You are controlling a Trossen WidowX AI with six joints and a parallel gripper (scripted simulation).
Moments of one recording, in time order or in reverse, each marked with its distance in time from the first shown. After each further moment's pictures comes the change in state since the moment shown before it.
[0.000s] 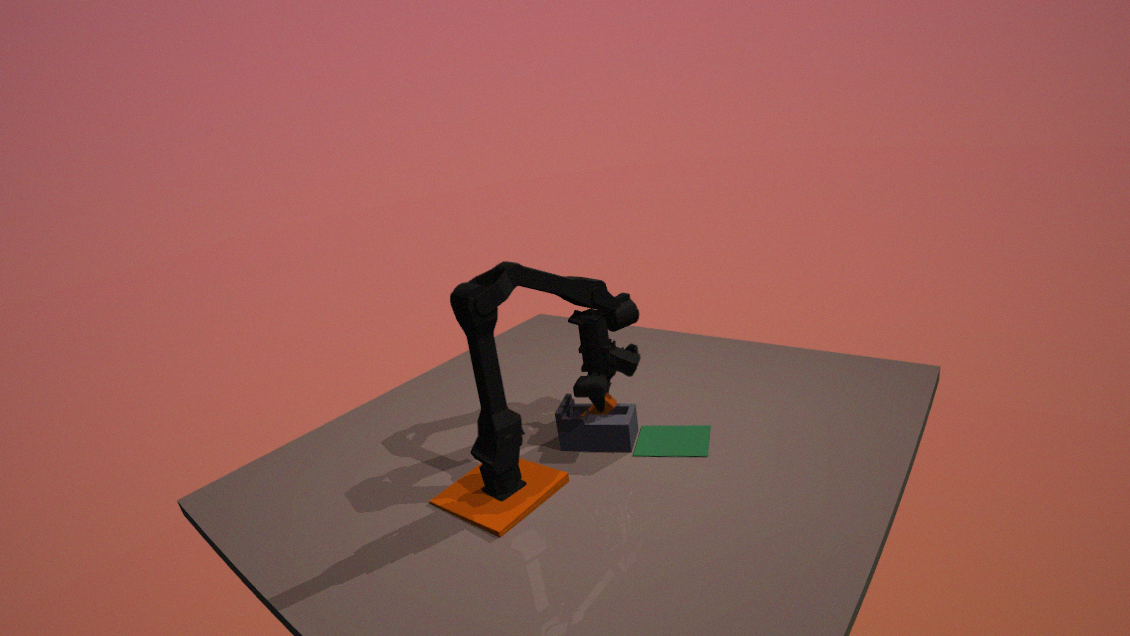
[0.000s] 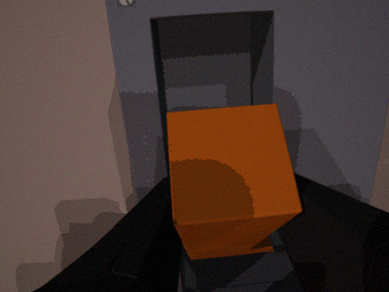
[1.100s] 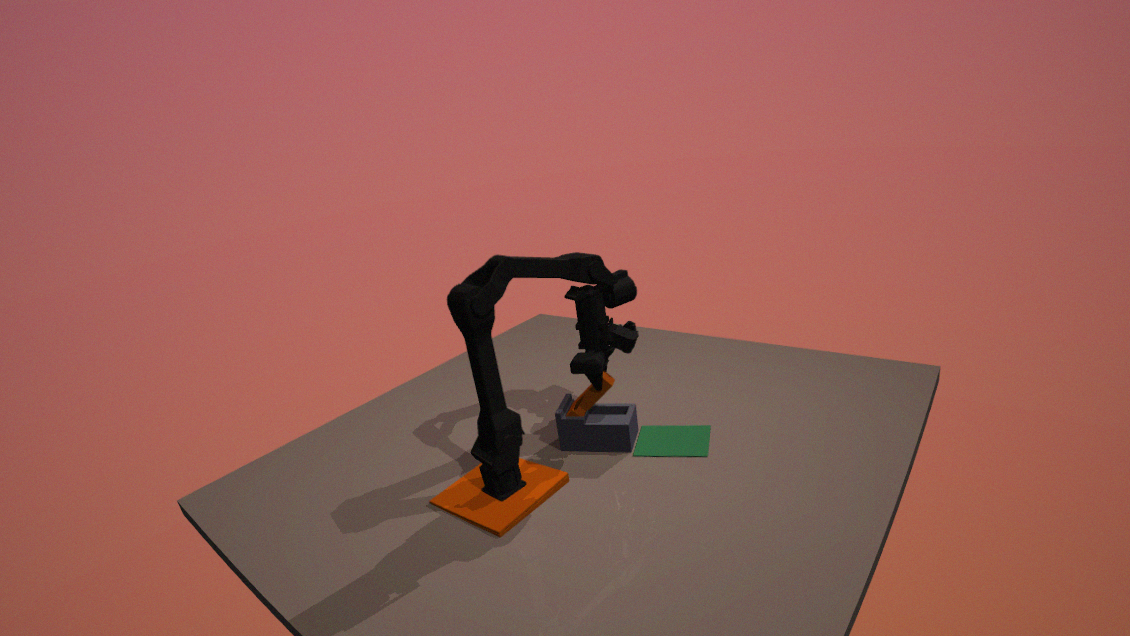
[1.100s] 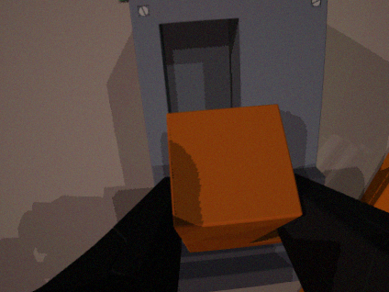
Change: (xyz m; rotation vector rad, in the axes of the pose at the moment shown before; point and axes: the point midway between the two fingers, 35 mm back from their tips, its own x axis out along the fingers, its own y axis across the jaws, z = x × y) arm -0.050 0.000 0.001 0.004 -0.006 -0.003
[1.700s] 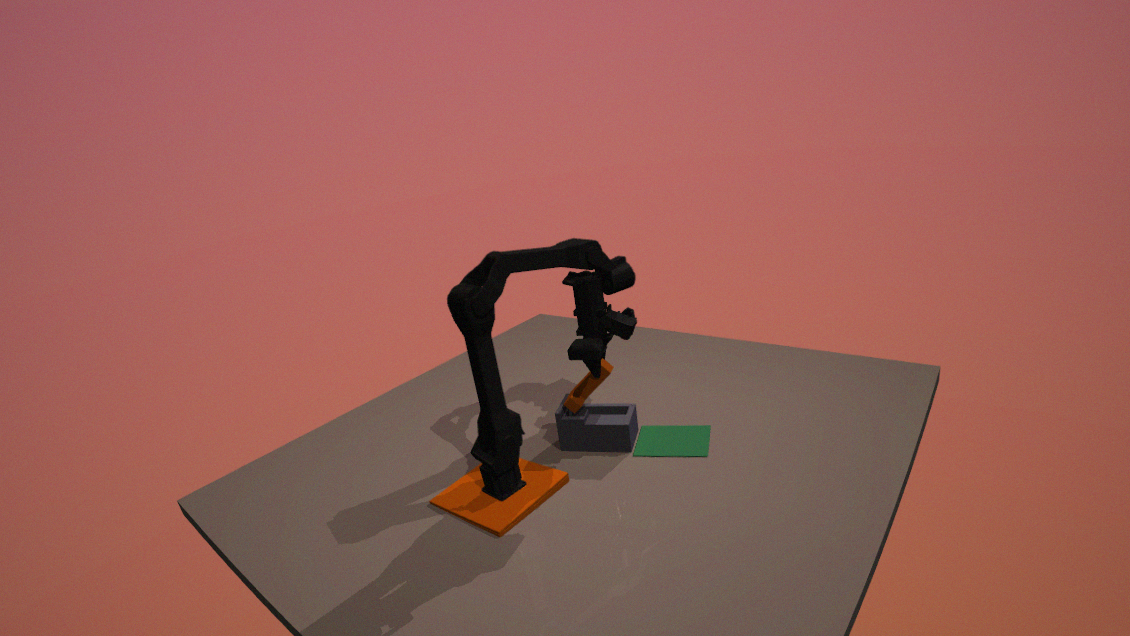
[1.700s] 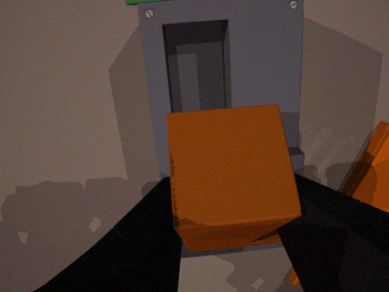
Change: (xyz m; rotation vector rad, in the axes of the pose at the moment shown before) arm -0.029 0.000 0.000 0.002 -0.001 0.001
